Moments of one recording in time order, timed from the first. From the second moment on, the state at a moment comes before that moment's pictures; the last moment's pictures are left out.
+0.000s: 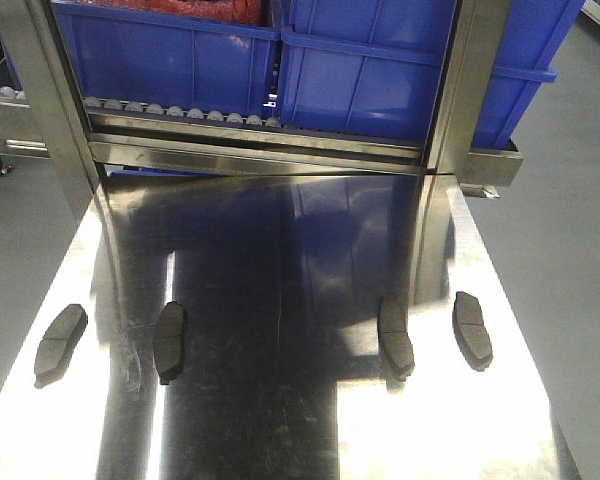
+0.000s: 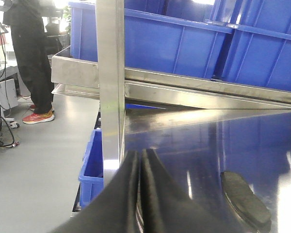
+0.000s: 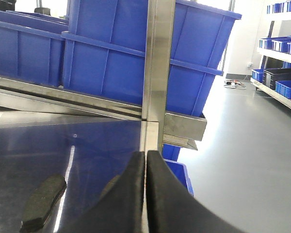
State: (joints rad) left arm 0.00 -0.01 0.03 -0.08 0.12 -0.01; right arm 0.07 -0.02 0.03 -0.09 0.07 -0.01
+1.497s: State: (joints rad) left arm 0.00 -0.01 0.03 -0.08 0.10 -0.01; right arm 0.07 -0.02 0.03 -0.09 0.07 -0.01
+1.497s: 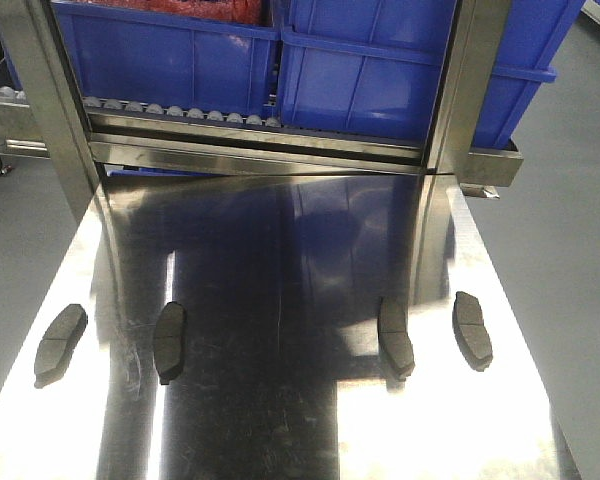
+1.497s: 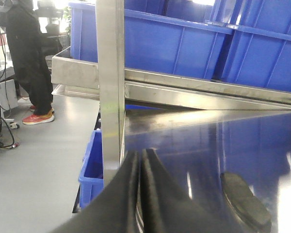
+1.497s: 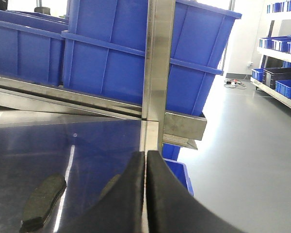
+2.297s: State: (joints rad) left arm 0.00 0.58 -0.47 -0.08 0.62 -0.01; right arm 0.07 -0.02 0.03 -0.09 0.07 -0.01
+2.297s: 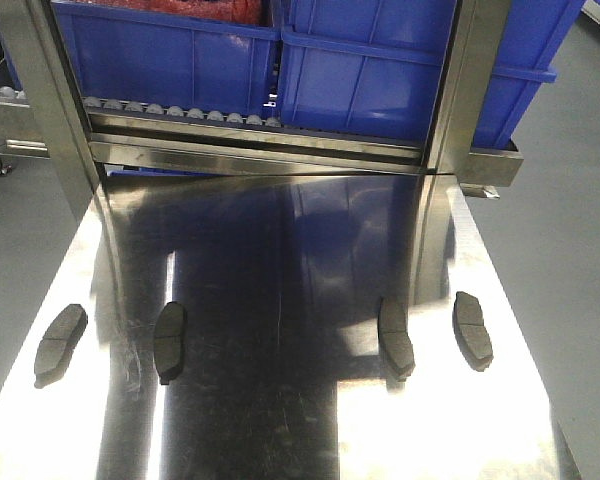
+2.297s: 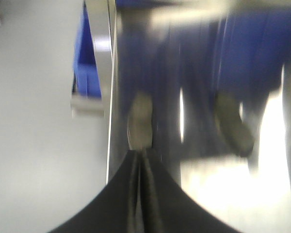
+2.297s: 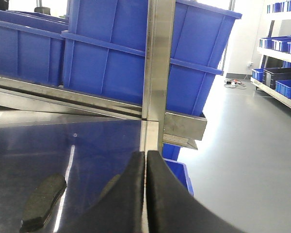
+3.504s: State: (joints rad) left arm 0.00 1.18 -0.79 -0.09 0.74 0.07; right arm 0.07 -0.02 0.03 -0.09 0.07 -0.01
